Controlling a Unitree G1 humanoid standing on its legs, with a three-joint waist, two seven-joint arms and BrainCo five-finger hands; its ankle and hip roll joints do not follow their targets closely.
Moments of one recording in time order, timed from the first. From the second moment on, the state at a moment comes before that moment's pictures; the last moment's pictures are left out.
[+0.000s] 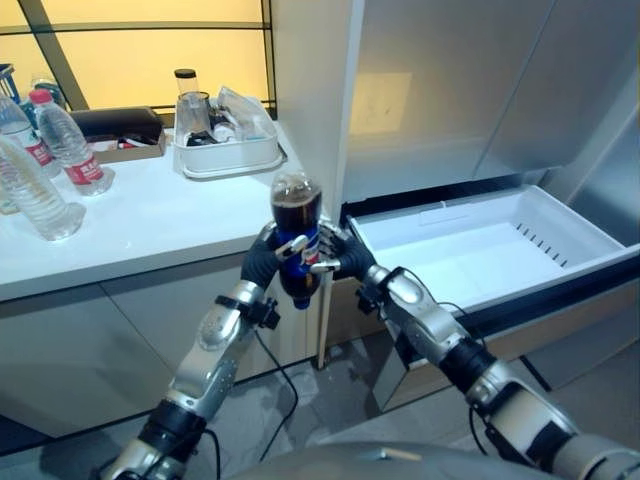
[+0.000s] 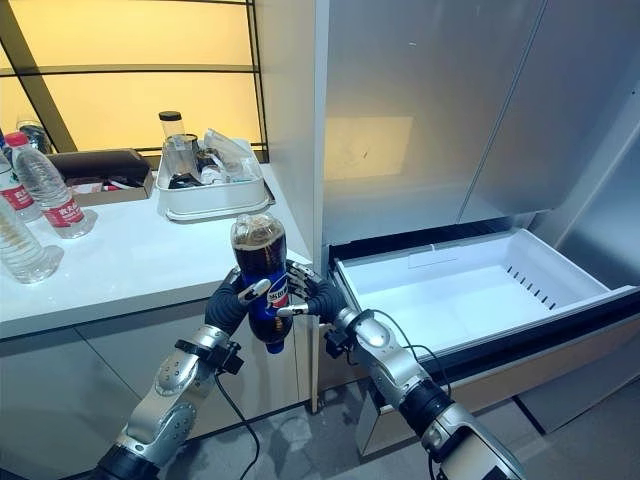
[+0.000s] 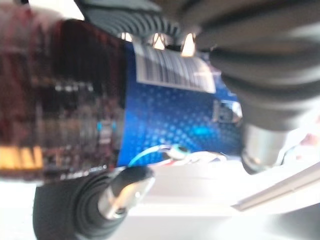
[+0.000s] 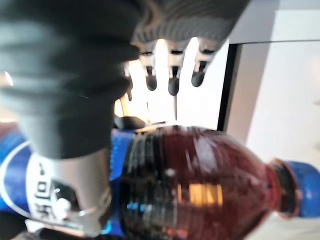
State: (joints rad) left arm -0.05 0.39 -0.35 -0.03 -0.57 -0.23 -0.04; right arm -0.44 -0.19 0.60 0.46 0.58 -0.15 0.19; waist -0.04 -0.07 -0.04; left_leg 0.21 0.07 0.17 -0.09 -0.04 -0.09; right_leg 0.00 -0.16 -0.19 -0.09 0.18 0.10
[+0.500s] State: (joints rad) left arm -0.07 0.41 -0.33 0.00 -0.58 -0.22 0.00; right arm -0.51 -0.17 0.65 0.56 0.38 -0.15 0.13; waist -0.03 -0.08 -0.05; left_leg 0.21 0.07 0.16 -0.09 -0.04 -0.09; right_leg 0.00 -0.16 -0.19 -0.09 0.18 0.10
